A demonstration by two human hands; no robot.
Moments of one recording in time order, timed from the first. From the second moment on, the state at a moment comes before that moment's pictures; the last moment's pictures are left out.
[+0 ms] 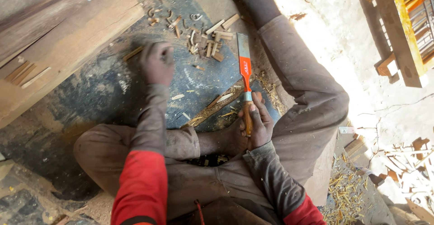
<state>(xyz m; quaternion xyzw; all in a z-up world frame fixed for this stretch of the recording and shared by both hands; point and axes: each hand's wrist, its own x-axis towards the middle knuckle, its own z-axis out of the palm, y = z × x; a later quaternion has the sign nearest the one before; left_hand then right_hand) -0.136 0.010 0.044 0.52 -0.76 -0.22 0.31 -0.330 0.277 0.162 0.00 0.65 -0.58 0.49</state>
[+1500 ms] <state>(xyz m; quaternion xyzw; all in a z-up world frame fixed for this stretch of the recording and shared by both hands) -0.060 0.027 0.032 0.71 -0.30 -0.39 0.50 -0.321 0.272 0.159 -0.05 0.66 -0.55 0.51</state>
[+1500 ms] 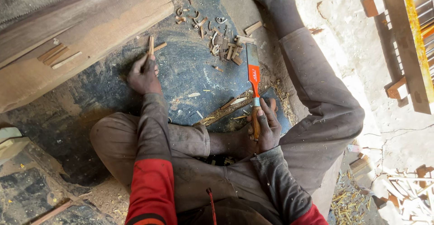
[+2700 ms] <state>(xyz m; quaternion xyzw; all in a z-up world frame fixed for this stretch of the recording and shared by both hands) -0.060 0.019 0.010 0.70 -0.60 -0.13 0.36 -0.266 0.224 0.169 -0.32 0.67 -0.39 0.54</state>
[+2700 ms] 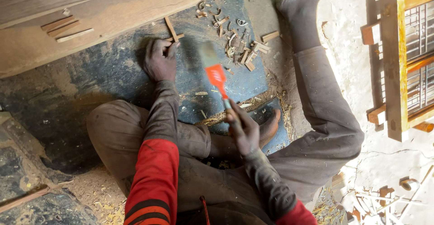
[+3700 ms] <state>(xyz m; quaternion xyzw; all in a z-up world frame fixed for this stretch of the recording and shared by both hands) -0.065 0.033 0.008 0.71 -0.59 -0.12 0.35 -0.217 0.195 0.144 -0.40 0.69 -0.35 0.49</state>
